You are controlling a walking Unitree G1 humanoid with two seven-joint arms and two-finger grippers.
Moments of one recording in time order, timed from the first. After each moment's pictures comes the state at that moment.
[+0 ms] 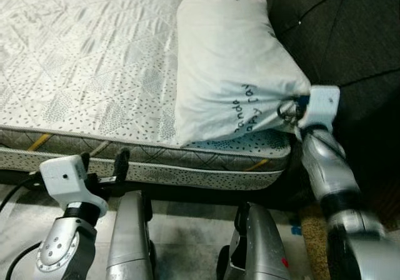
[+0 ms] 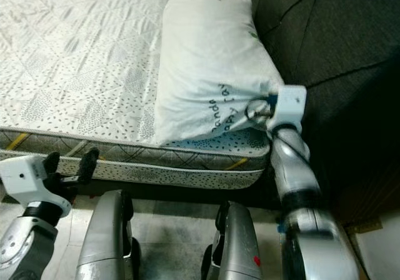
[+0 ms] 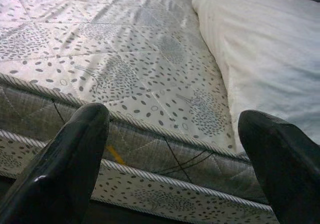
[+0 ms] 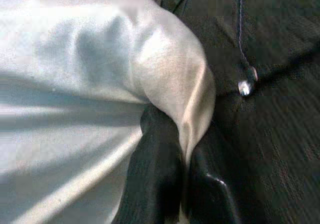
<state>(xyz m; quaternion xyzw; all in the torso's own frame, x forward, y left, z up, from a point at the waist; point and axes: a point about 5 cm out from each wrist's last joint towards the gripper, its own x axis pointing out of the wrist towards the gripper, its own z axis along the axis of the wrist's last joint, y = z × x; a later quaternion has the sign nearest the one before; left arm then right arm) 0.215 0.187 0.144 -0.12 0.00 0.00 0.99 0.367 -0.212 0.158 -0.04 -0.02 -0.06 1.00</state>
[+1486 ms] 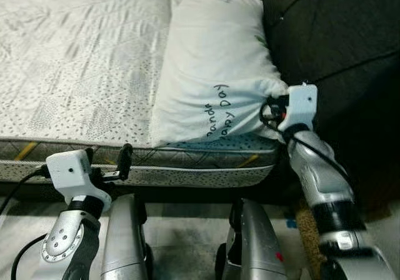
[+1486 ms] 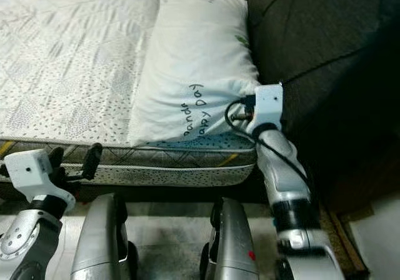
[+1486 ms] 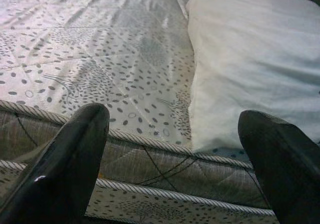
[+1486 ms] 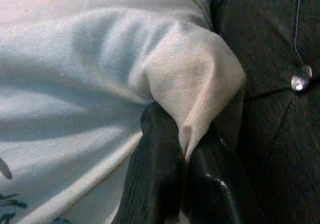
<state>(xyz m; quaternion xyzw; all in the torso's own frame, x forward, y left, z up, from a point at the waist) 0.224 0.188 0.143 -0.11 -0.01 0.00 0.99 0.366 -0.166 0.178 -0.02 0.00 0.05 1.00</state>
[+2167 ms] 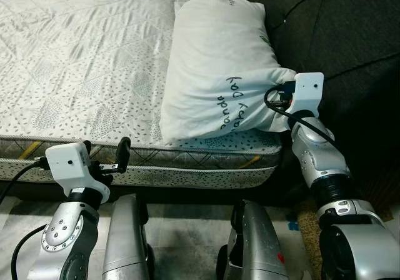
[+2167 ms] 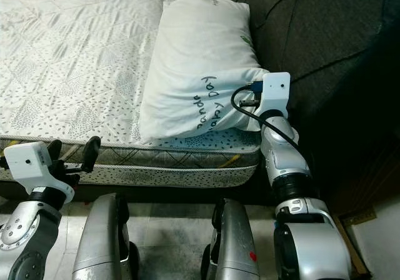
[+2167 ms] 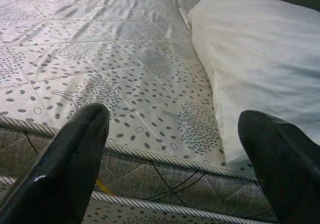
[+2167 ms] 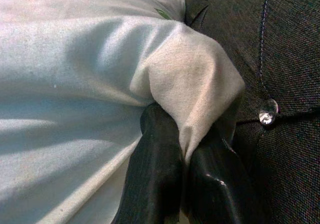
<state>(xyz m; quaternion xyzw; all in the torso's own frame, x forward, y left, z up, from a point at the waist) 0.236 0.190 0.147 -0.10 -0.02 0.00 0.99 0.391 -0.183 0.183 -0.04 -0.02 0.00 1.00</state>
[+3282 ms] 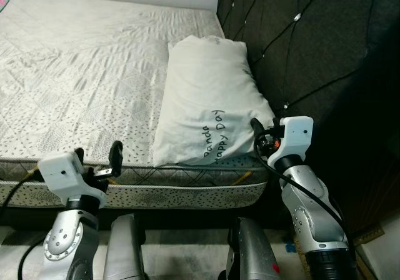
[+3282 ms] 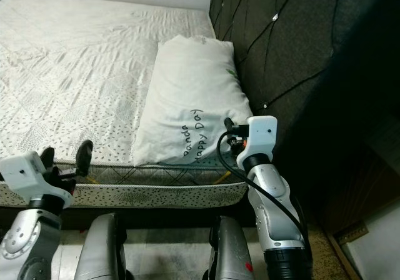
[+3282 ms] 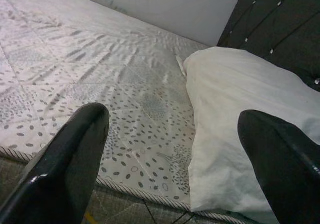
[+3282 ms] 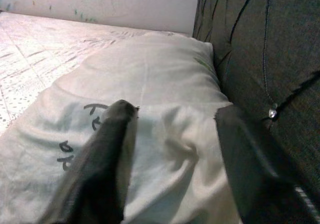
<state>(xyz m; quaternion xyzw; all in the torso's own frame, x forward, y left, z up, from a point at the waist) 0.234 0.195 0.130 -0.13 -0.03 0.04 0.99 0.312 -0.146 0.148 0.02 -0.03 0.07 1.00</state>
